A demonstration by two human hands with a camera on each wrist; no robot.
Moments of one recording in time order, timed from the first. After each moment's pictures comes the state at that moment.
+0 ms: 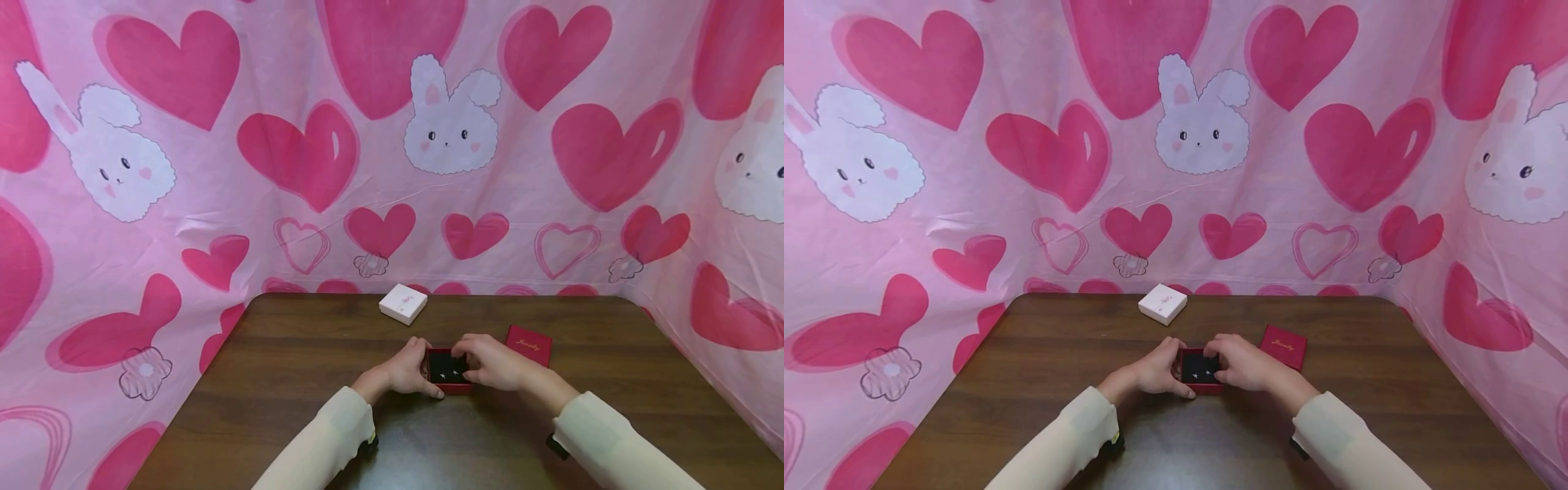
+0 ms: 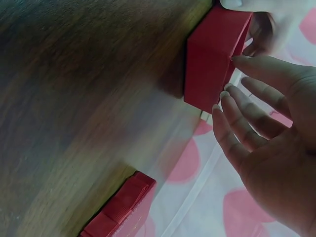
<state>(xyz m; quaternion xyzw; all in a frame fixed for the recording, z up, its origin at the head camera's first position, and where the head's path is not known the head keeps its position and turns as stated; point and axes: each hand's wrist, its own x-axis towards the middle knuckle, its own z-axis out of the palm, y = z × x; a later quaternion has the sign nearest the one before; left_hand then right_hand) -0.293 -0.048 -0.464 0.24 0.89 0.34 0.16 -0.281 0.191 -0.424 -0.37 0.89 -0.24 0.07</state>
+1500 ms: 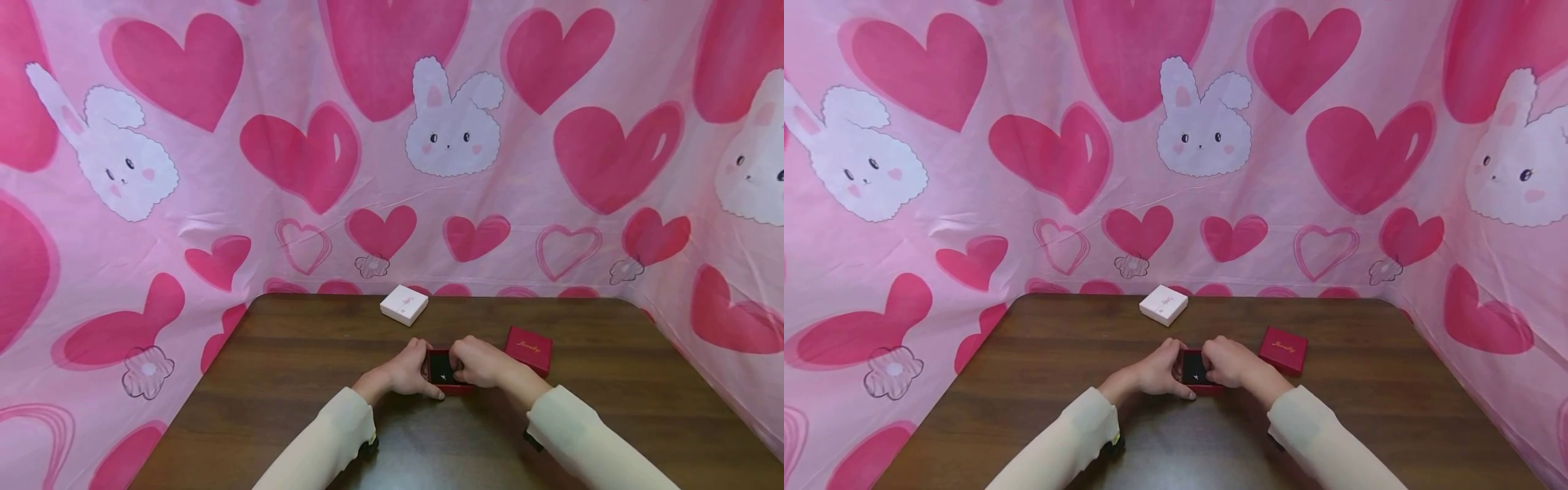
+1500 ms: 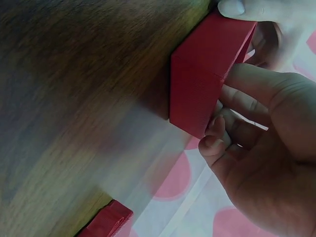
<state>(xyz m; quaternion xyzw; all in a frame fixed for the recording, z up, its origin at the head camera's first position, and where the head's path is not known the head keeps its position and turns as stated) -0.294 -0.047 -0.466 0.25 0.90 0.33 0.15 -0.287 0.163 -0.426 -0.33 0.92 -0.18 0.09</state>
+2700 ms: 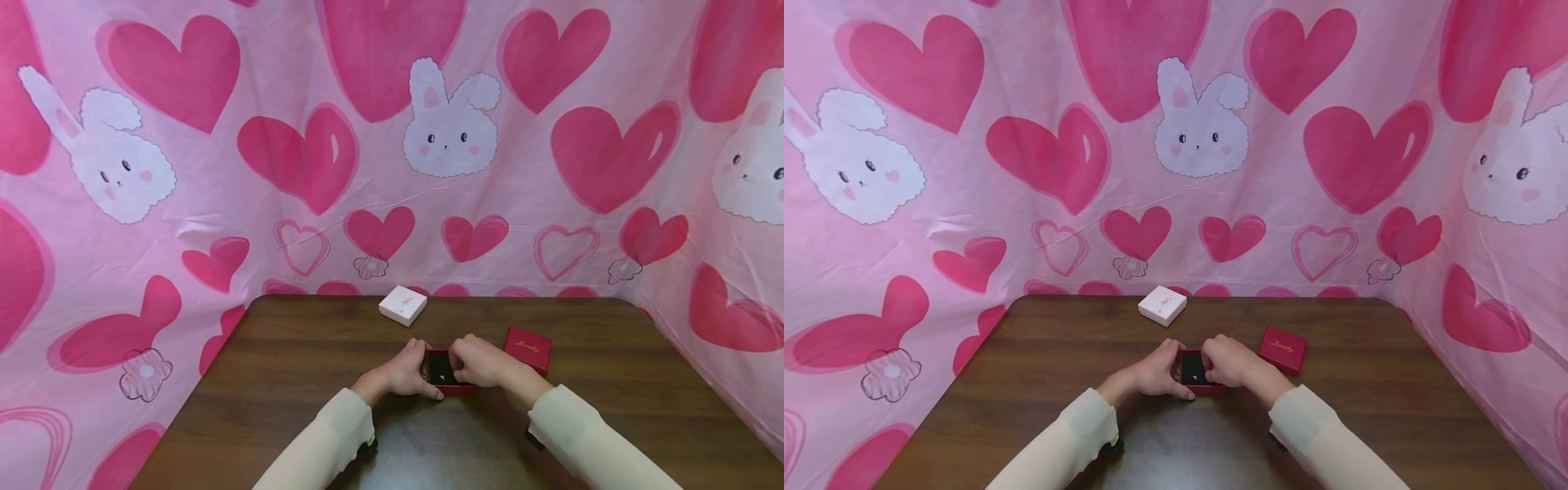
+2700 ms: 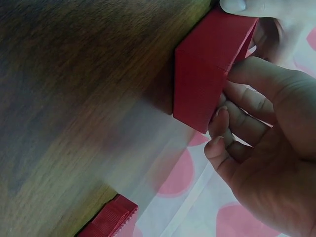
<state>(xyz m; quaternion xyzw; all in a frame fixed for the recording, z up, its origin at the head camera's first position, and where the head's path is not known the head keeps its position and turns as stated) -0.294 -0.047 -0.465 0.25 0.89 0.34 0.16 -0.286 0.162 -0.423 -0.28 0.93 -0.19 0.11</state>
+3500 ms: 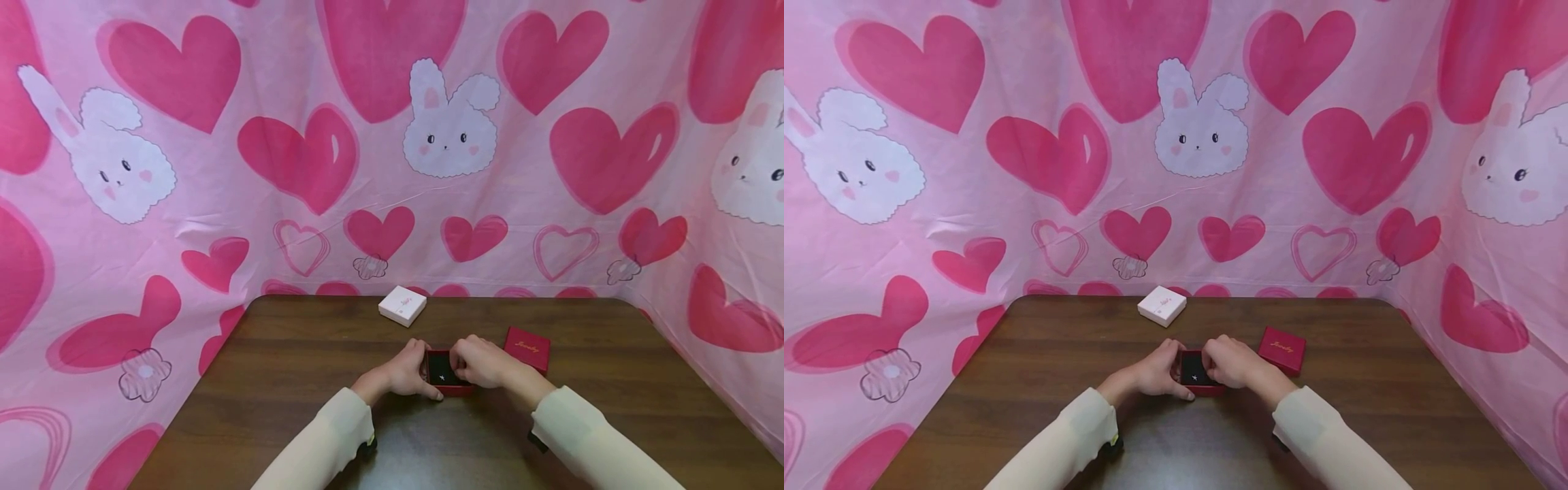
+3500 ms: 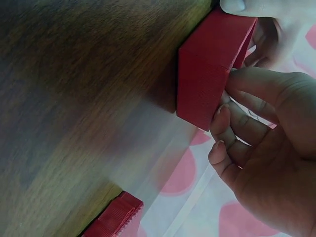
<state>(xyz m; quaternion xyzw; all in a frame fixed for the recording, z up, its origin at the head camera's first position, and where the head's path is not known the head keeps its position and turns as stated) -0.294 -0.047 -0.465 0.24 0.90 0.34 0.16 -0.284 0.168 -0.422 -0.29 0.93 -0.21 0.10</state>
